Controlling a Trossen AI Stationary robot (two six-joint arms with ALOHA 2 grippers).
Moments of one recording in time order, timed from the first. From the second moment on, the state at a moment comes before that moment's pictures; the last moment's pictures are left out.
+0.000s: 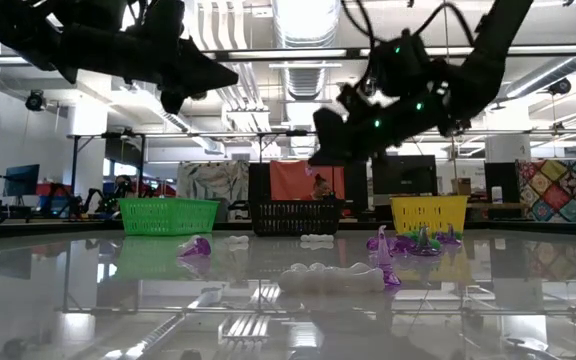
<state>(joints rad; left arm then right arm) 0.13 1.11 0.44 0.60 -0.14 -0.12 -0.25 1.75 0.70 0.80 0.34 0.14</state>
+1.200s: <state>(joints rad) -0.15 1.36 0.44 0.32 -0.35 -0.19 -0.15 1.53 0.70 0.66 0.33 0.05</state>
